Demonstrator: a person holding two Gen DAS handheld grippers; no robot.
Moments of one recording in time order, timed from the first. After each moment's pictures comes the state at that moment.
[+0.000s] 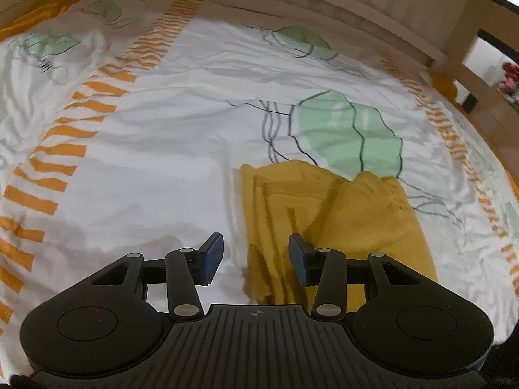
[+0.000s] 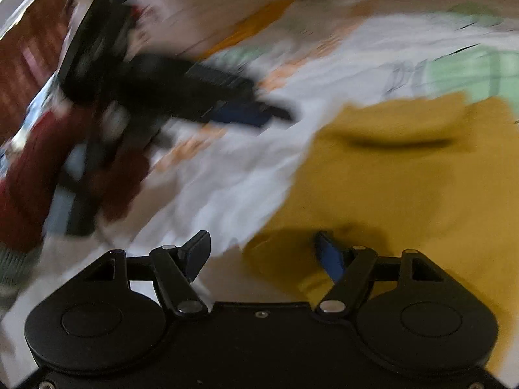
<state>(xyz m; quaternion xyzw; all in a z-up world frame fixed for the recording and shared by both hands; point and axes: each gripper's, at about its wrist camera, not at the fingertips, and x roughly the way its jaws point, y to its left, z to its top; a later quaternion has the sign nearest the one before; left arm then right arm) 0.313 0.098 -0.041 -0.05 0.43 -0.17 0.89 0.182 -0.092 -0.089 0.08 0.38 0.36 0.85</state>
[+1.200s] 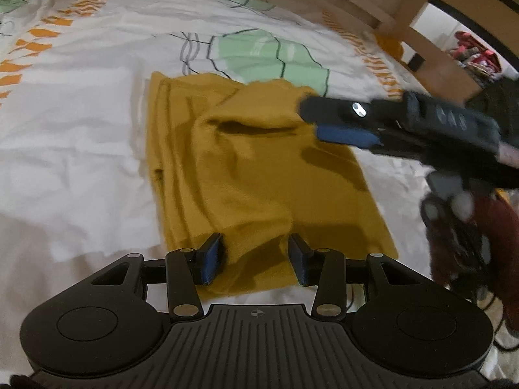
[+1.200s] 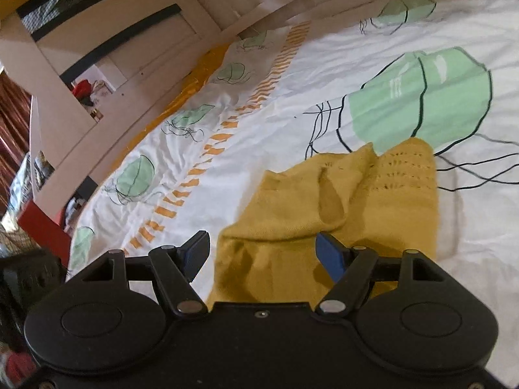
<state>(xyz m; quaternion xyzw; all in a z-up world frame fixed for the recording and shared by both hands) 0.239 0.060 -0.079 -0.06 0.47 -0.27 0.84 0.257 -0.191 -0.068 0.23 0.37 0.28 0.86</state>
